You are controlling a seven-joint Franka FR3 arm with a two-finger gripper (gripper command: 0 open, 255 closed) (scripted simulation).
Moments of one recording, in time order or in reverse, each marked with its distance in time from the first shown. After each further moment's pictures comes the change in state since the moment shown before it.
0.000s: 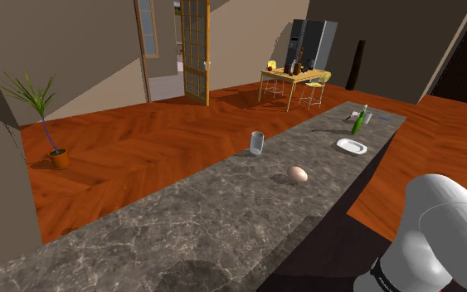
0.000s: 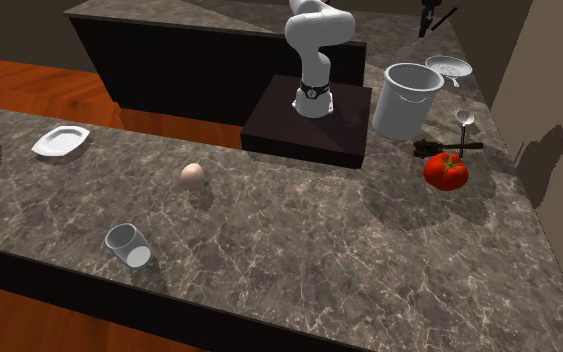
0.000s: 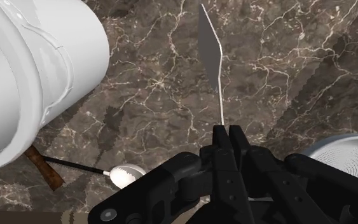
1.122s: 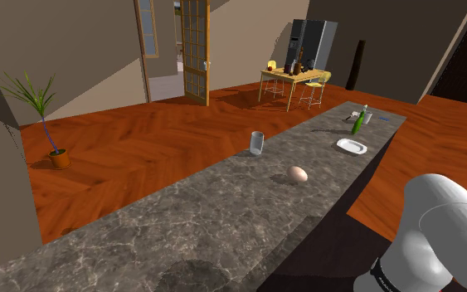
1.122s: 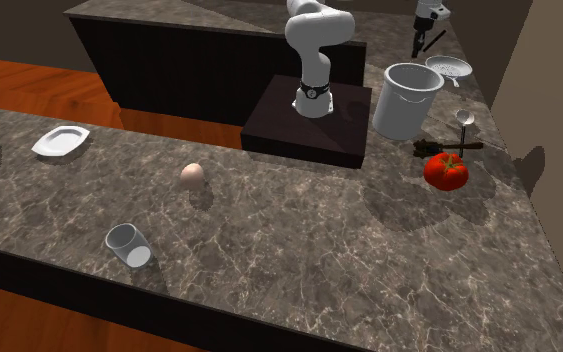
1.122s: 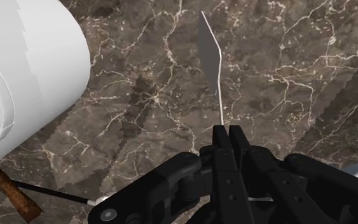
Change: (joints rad) arm 0.035 -0.076 0.174 -0.086 0.154 0.111 -0.012
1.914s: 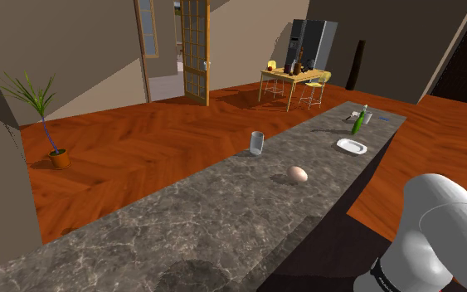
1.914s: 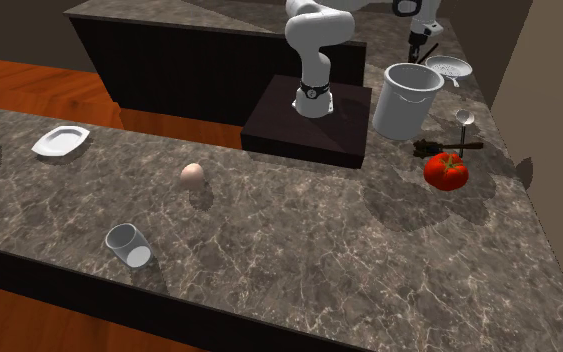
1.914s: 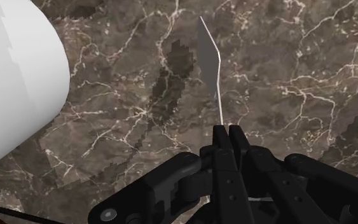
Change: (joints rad) arm 0.016 -0.043 0.126 -0.022 0.112 0.075 0.003
